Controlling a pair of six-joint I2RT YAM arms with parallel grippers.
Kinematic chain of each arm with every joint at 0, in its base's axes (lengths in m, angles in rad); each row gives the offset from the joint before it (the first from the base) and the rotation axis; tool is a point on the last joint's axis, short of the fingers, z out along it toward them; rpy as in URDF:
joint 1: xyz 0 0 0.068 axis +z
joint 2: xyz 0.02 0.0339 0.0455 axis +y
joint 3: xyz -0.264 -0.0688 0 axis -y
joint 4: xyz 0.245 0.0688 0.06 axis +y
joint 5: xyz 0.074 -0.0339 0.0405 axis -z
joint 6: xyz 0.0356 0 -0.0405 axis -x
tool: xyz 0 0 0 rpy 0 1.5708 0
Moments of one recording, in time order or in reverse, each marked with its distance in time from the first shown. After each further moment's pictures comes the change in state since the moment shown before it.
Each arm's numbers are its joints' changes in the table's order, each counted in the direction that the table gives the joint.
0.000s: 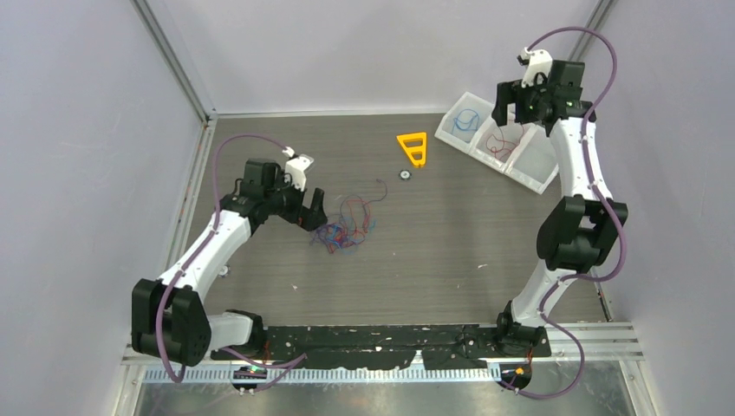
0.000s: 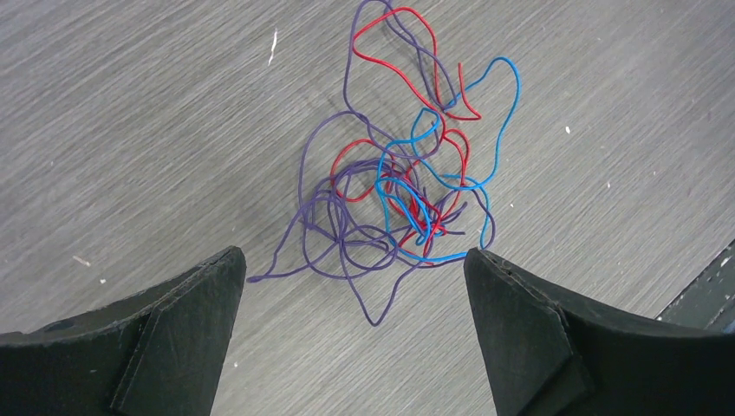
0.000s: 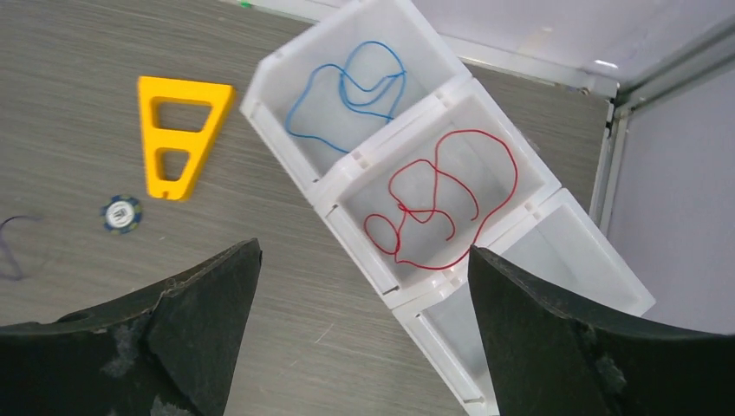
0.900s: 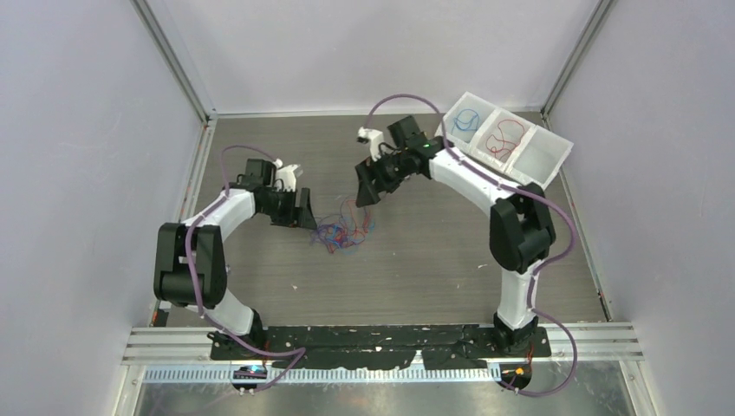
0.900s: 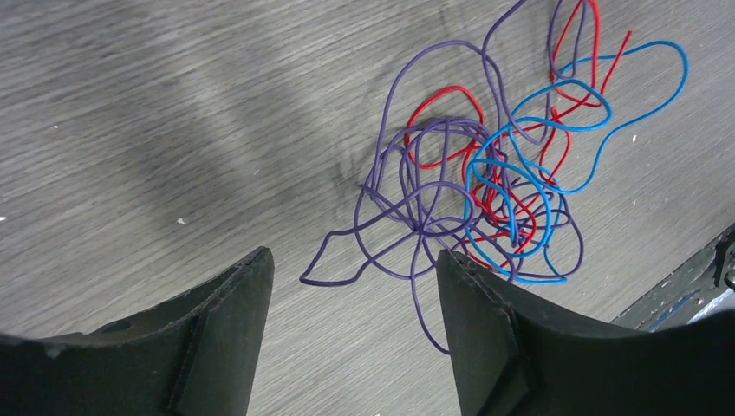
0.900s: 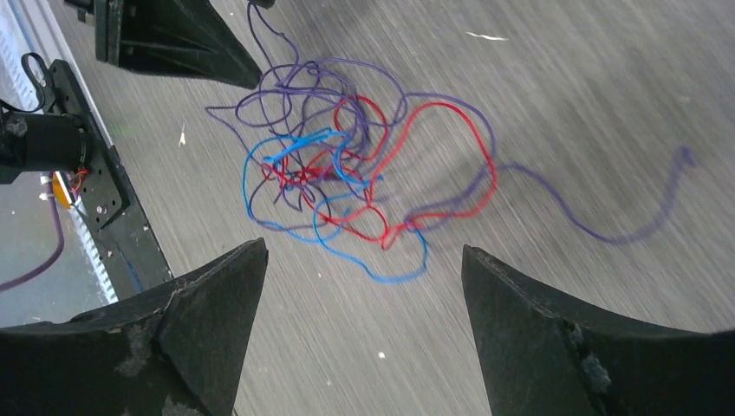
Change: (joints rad) left arm 0.146 0.329 0.063 0.069 0.069 0.109; right arm 0.679 0.028 -0.218 0.077 -0.336 -0.152
